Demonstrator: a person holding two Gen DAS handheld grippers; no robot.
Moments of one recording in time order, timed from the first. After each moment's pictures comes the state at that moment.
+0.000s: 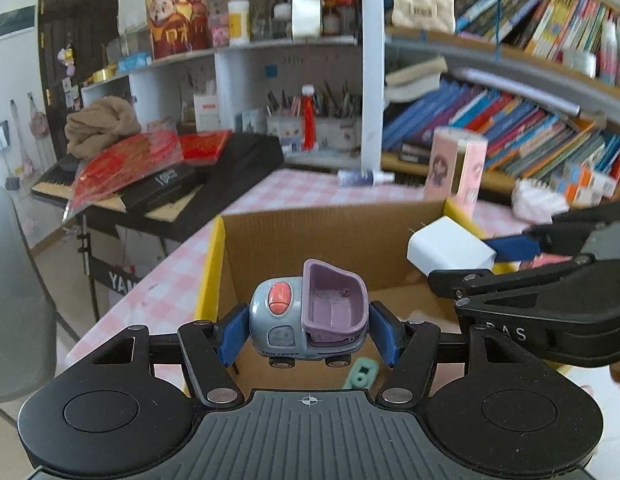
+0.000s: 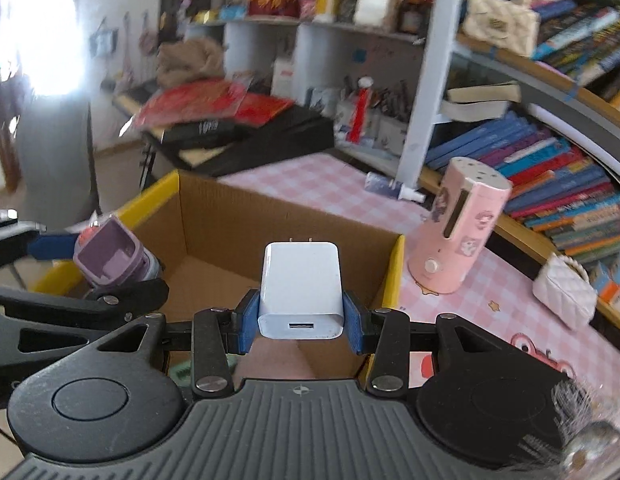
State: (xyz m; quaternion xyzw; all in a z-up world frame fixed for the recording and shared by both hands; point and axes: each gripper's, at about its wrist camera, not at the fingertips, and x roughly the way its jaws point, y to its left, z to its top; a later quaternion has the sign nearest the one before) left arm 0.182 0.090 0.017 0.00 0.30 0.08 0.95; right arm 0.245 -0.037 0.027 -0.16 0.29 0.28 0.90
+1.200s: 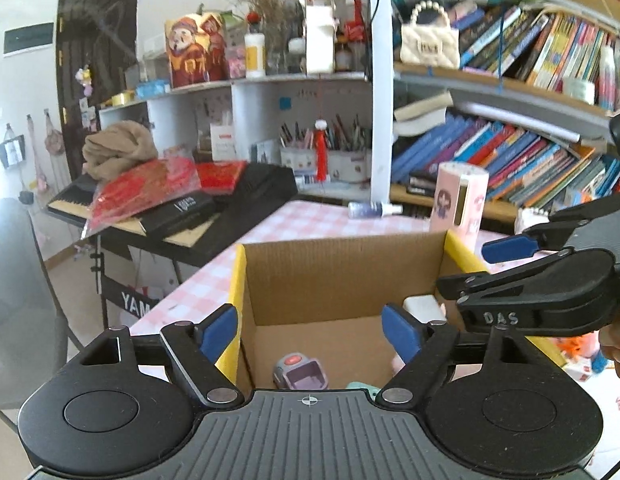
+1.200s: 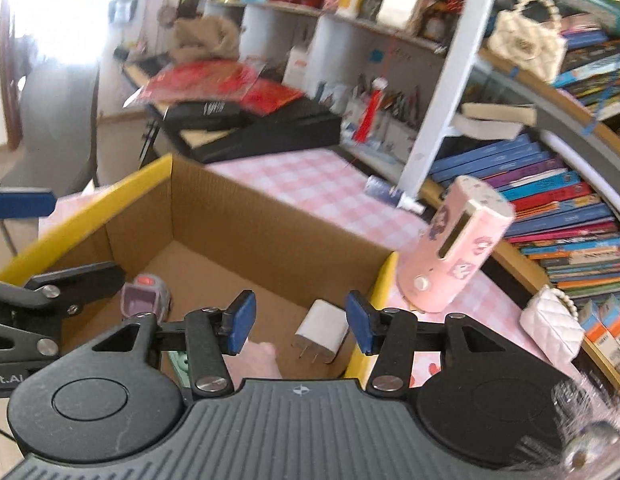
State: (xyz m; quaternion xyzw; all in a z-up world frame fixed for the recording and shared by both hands) left arm 0.152 0.089 0.041 -0.01 0.25 0.09 0.96; right arm 0.253 -0.035 0.039 -0.20 0.28 0.28 0.90
